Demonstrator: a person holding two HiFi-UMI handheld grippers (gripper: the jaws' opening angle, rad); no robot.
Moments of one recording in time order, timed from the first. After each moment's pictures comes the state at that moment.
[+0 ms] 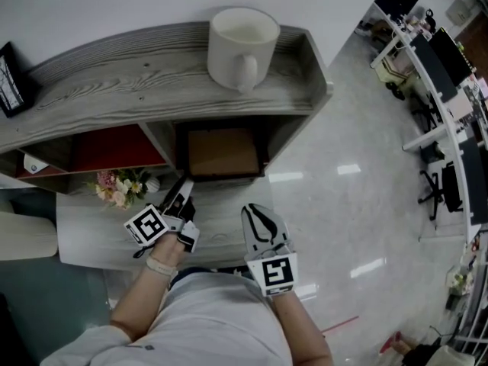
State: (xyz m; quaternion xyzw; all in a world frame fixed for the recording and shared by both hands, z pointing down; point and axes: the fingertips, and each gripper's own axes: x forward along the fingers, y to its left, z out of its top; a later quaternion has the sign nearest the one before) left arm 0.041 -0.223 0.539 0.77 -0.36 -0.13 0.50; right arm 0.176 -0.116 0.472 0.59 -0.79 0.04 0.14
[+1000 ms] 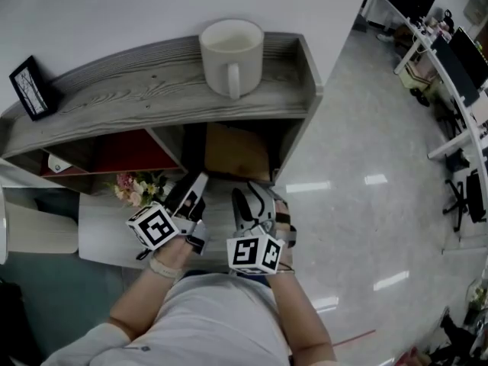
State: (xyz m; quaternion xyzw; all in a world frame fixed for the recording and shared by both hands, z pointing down) left arm 0.078 -0.220 0.426 0.84 -0.32 -0.16 0.40; right arm 0.156 -0.174 0.467 0.56 -0.77 -0.11 0.29
